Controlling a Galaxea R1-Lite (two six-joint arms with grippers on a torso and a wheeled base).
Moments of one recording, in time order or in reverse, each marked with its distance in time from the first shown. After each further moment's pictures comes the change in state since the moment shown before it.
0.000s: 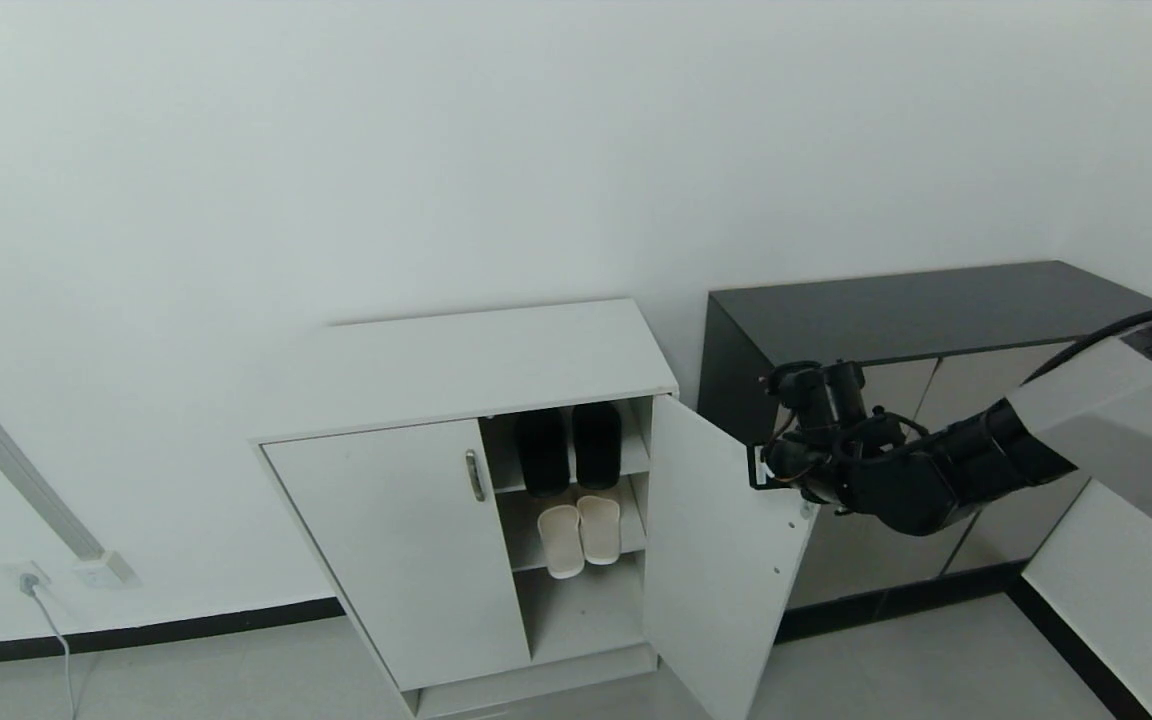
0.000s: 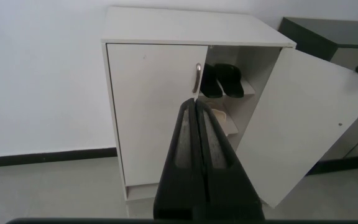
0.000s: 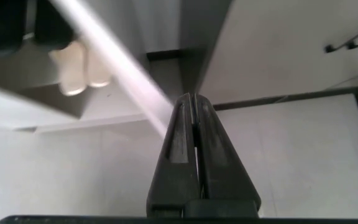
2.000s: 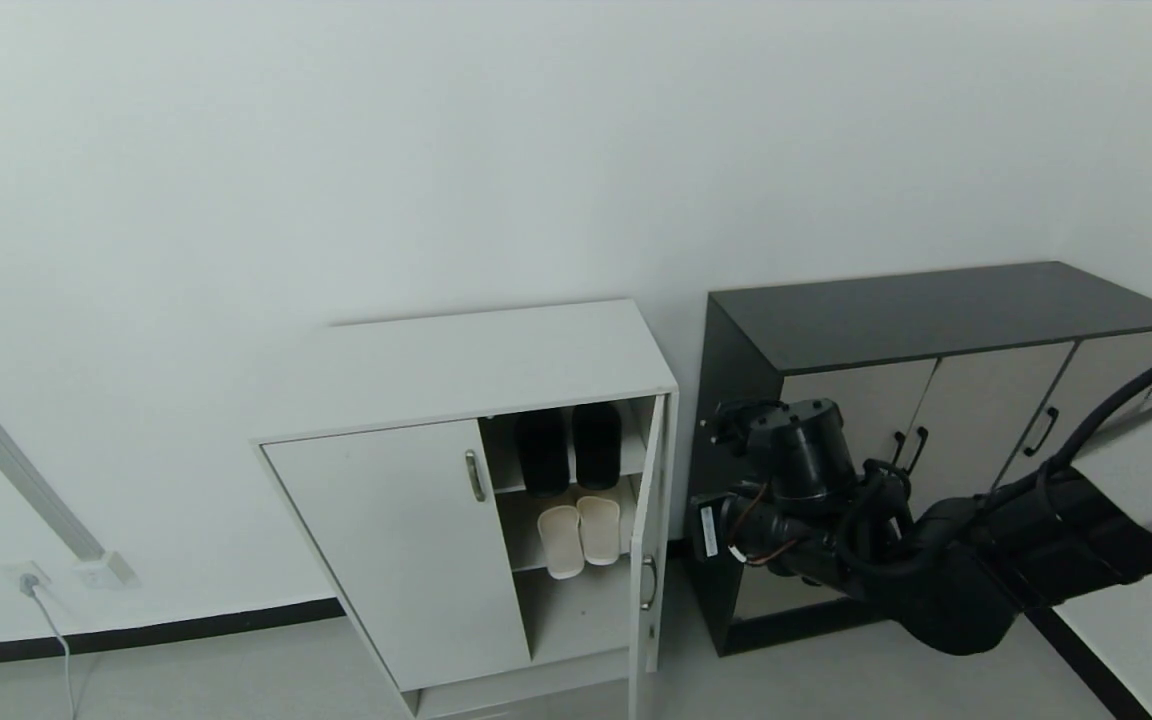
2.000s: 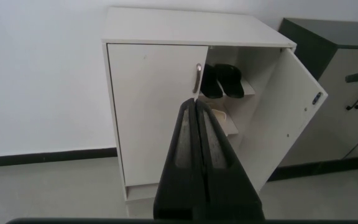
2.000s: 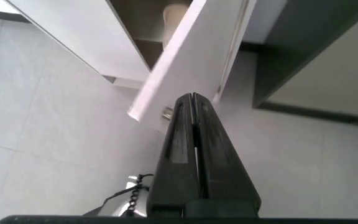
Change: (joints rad) left arm 0.000 0.000 0.000 0.000 0.000 -0.002; right arm 0.233 -0.168 0.265 -0.155 0.101 0.016
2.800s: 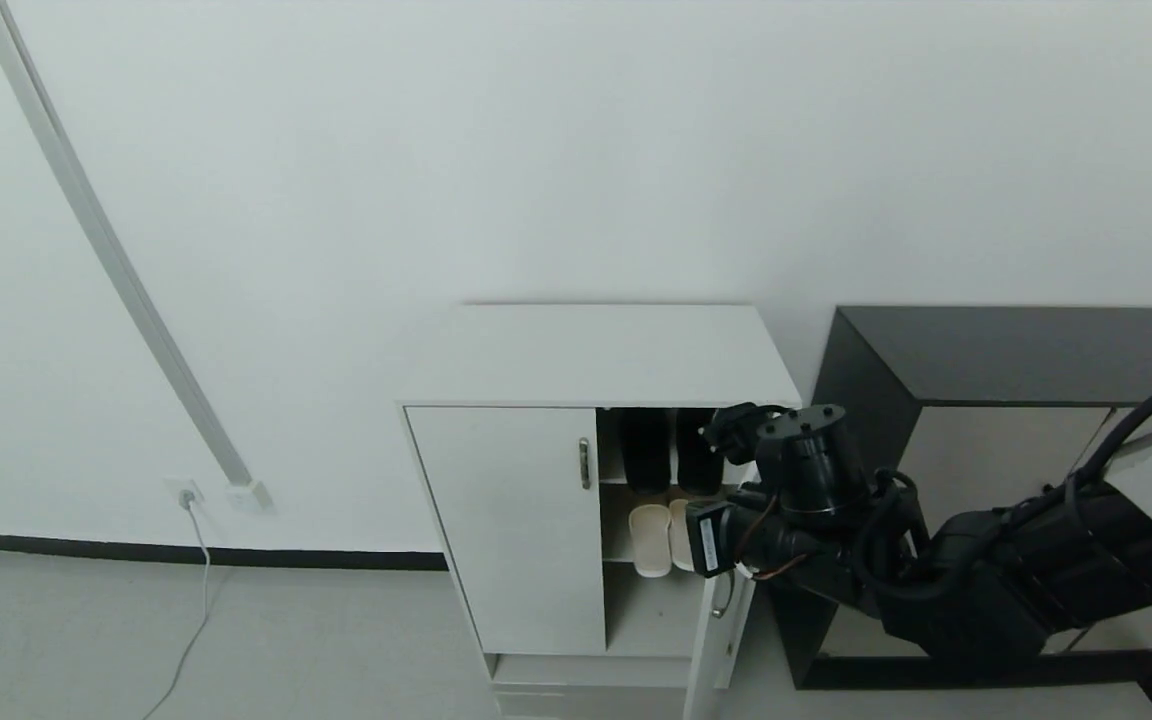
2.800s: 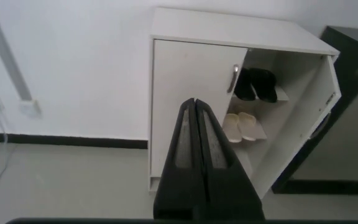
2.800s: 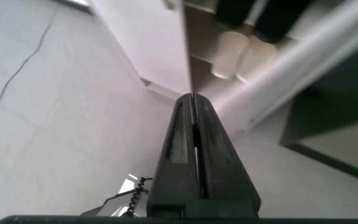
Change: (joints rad) left arm 0.000 0.000 0.000 0.000 0.000 0.000; right arm 0.019 -0.039 0.052 -0.032 0.026 -0.015
